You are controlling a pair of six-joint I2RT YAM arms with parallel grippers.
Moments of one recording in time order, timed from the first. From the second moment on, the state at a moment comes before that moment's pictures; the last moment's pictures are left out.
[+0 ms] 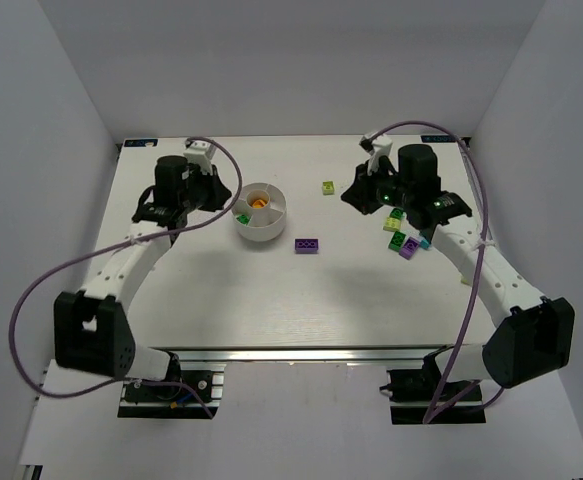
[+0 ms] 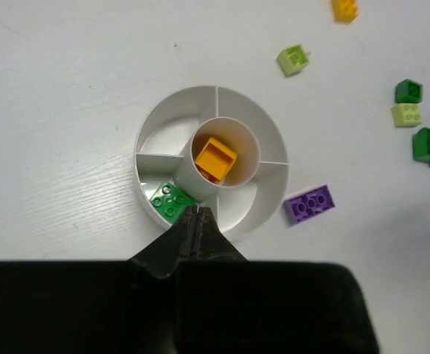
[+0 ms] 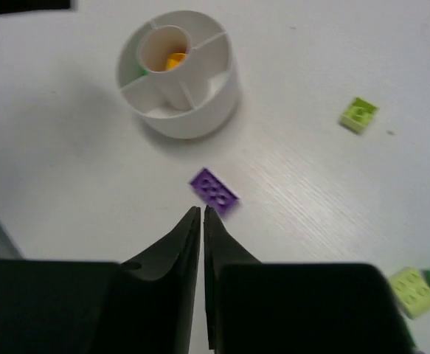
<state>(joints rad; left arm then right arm) -0.20 1.46 1.10 -0.16 0.30 -0.13 0.40 1.36 1.22 -0.32 -0.49 -0.01</state>
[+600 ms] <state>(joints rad) -0.20 0.97 0.82 -0.17 0.31 -0.25 0.06 1.71 1.34 -0.46 -0.26 0.00</state>
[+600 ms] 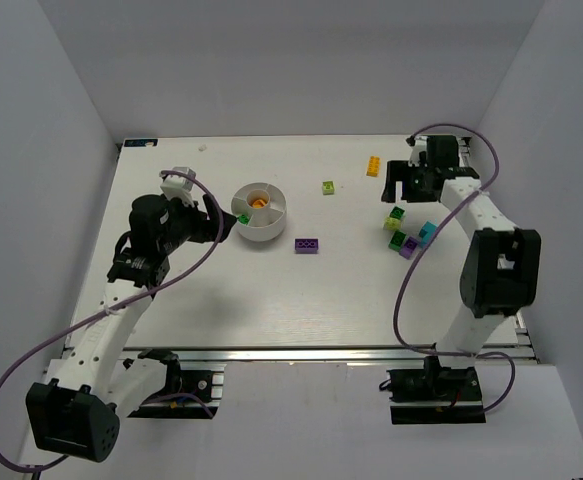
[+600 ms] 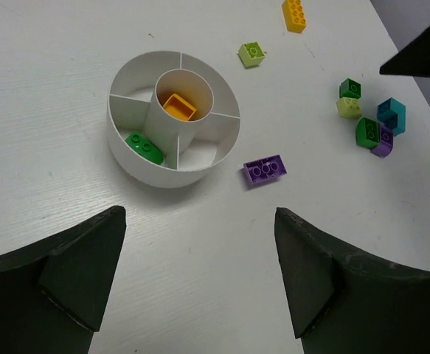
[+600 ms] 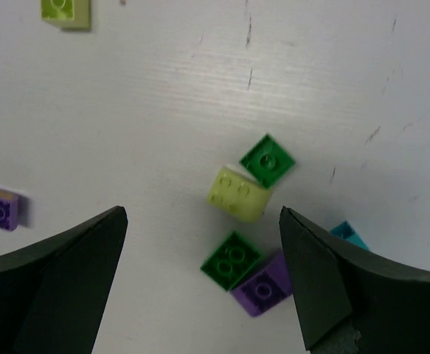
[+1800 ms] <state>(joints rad) -0.20 0.95 0.81 -0.19 0.24 -0.23 0.19 2.46 2.02 -0.27 0.07 0.20</state>
